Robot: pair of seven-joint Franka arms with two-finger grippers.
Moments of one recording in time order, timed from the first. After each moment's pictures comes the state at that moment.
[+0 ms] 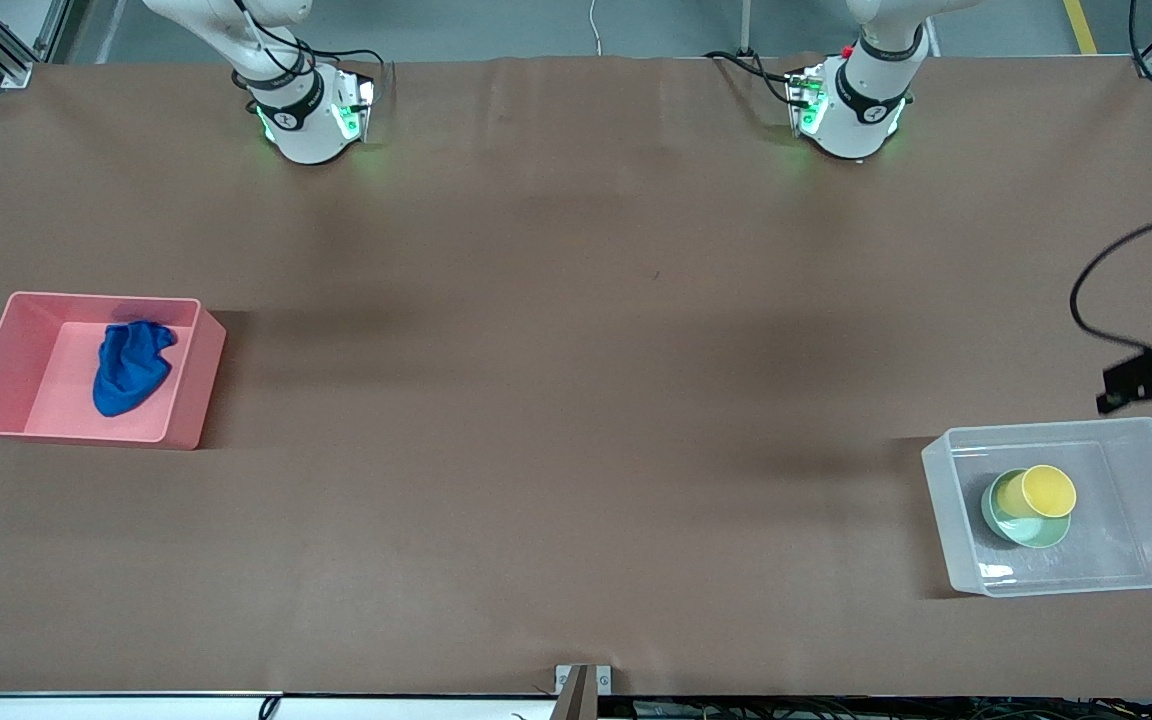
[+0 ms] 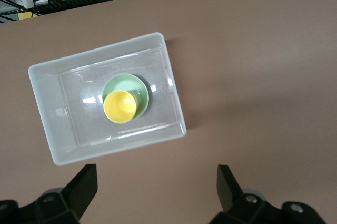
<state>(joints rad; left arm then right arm) 0.22 0.30 -0.22 -1.27 0.06 1.66 0.22 -0.10 0.00 -0.08 -1.46 -0.03 1.47 -0.05</state>
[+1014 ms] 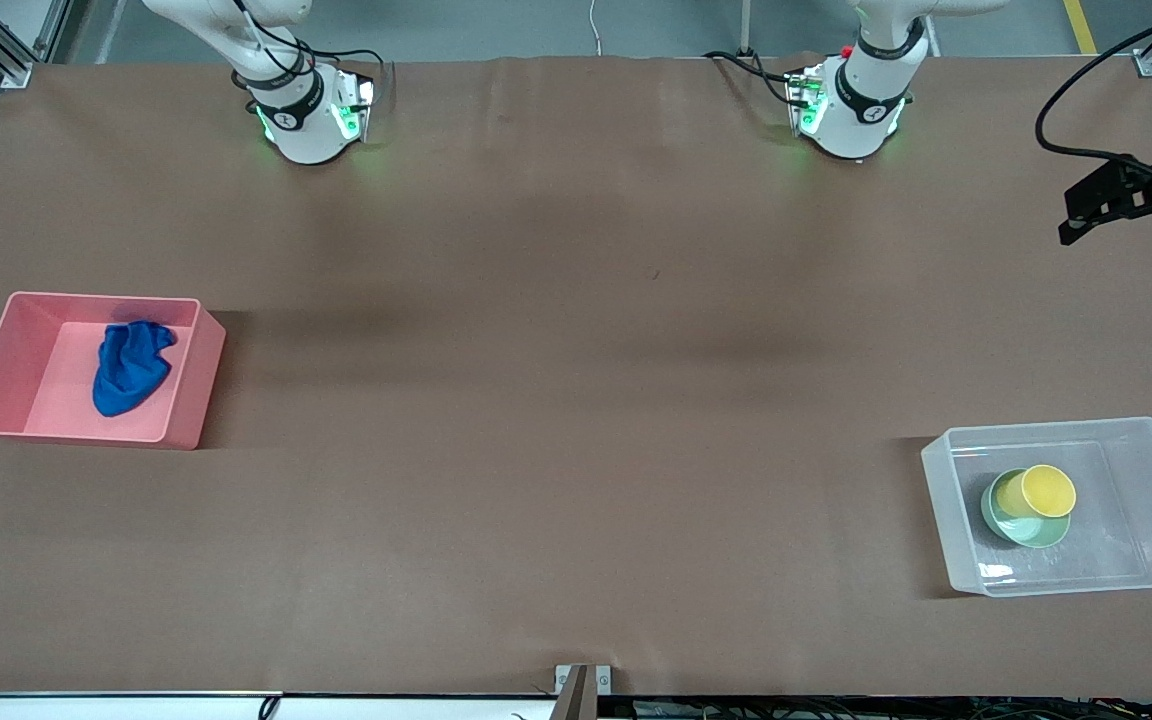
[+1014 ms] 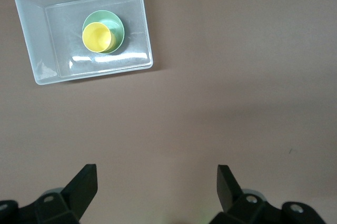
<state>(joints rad) -0.04 0.00 0.00 -1.47 0.00 1.48 0.05 -0.09 0.00 -0.07 -1.46 -0.03 1.47 -0.05</state>
